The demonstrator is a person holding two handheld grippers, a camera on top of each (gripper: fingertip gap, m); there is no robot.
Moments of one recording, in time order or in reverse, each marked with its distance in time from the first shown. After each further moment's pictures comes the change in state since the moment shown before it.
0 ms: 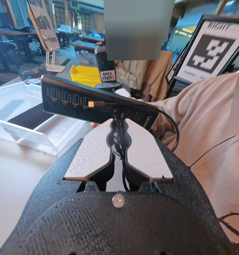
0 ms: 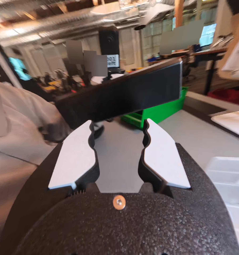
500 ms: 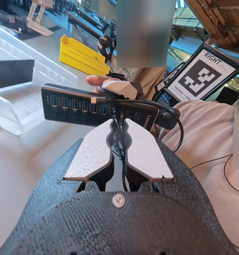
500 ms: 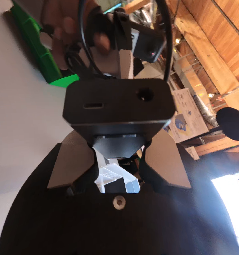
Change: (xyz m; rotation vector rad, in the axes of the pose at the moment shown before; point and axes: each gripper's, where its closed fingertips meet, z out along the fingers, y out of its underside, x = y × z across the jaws) left arm -0.011 0.033 0.030 -0.039 0.048 -0.348; right arm 0.018 0.020 0.027 -0.306 0.621 -1.351
